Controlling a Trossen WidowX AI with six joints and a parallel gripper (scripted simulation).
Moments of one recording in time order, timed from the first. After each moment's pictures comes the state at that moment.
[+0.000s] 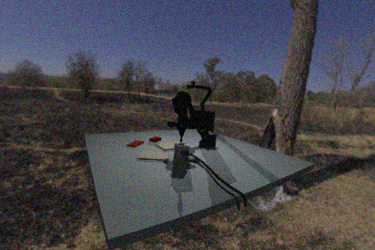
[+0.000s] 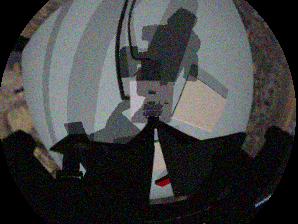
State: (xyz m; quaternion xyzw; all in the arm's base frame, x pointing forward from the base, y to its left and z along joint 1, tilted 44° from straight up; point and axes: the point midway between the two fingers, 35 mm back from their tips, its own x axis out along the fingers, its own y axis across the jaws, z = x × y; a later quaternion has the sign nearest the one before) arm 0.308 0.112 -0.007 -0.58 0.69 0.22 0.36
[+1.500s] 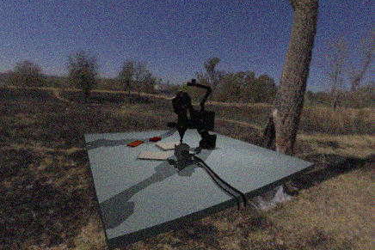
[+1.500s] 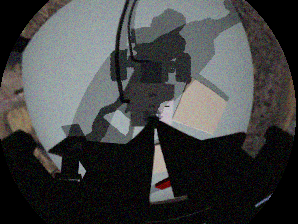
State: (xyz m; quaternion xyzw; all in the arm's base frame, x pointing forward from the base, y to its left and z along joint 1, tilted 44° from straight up) arm 0.308 0.110 -0.012 -0.58 0.69 0.23 0.37
